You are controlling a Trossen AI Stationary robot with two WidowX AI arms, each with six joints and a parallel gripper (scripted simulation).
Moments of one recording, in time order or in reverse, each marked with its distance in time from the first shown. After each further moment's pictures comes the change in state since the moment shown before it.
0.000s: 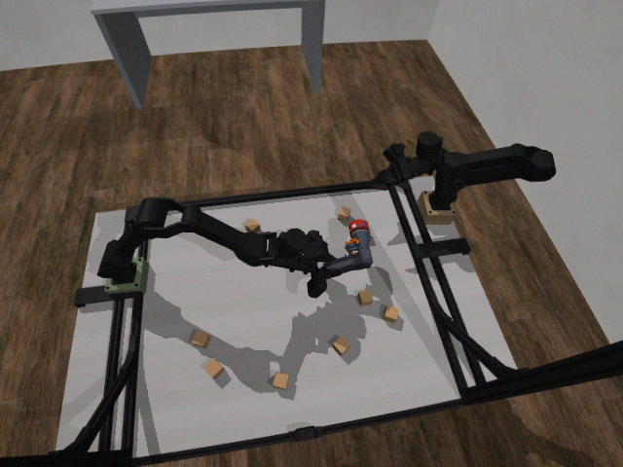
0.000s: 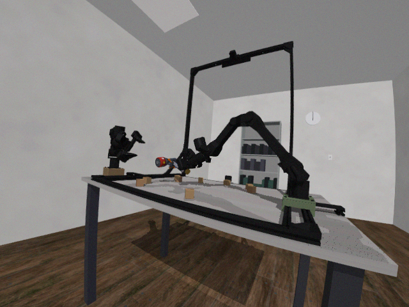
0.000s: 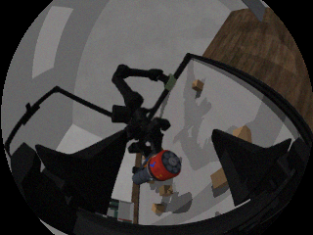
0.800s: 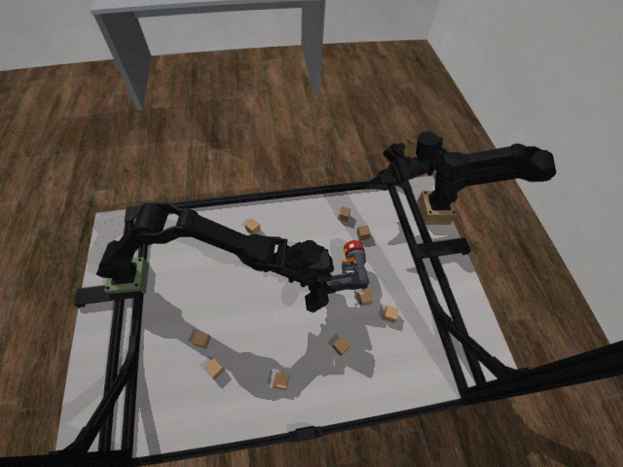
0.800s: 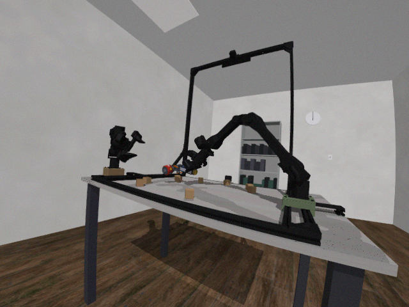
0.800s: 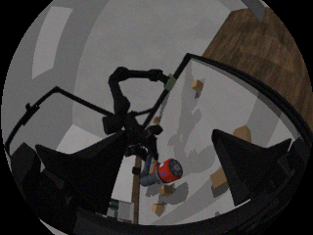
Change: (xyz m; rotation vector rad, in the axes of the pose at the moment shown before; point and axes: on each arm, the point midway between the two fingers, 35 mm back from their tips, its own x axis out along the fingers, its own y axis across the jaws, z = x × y) left arm -0.008 -0.041 -0.019 -0.060 0.285 -0.015; right arm 0.000 -0.001 0.000 0.001 -0.001 -0.002
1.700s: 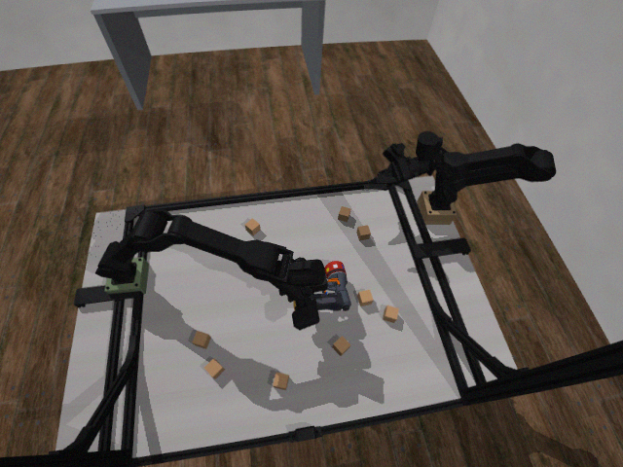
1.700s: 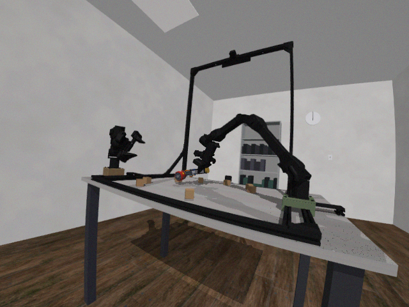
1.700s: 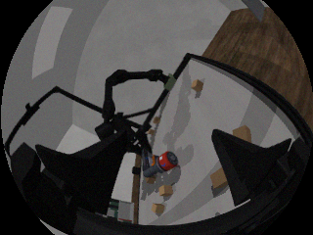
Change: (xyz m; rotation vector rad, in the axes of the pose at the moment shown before) left arm -0.036 -0.047 -0.035 -0.044 0.335 0.030; right arm 0.000 0.000 0.000 0.000 0.001 0.000
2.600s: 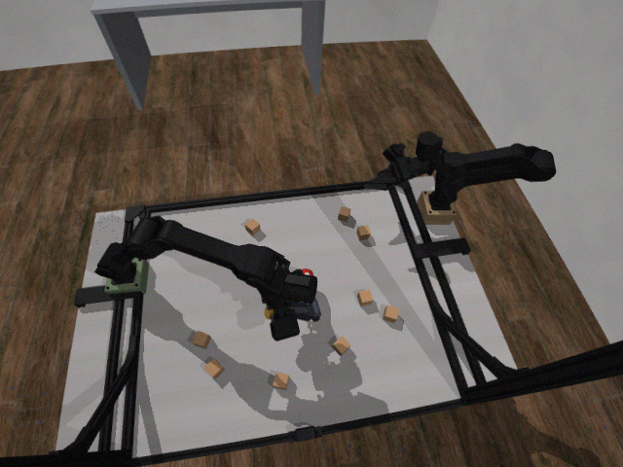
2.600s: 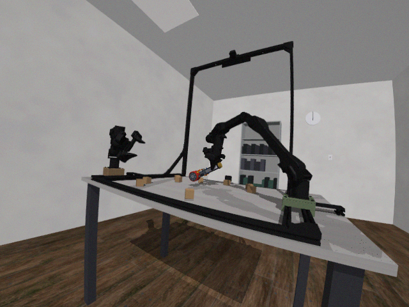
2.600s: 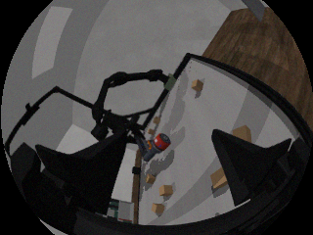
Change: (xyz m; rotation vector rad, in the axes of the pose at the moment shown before) left arm -0.054 -0.025 -0.052 -0.037 0.305 0.098; right arm 0.000 0.000 0.000 0.000 0.001 0.000
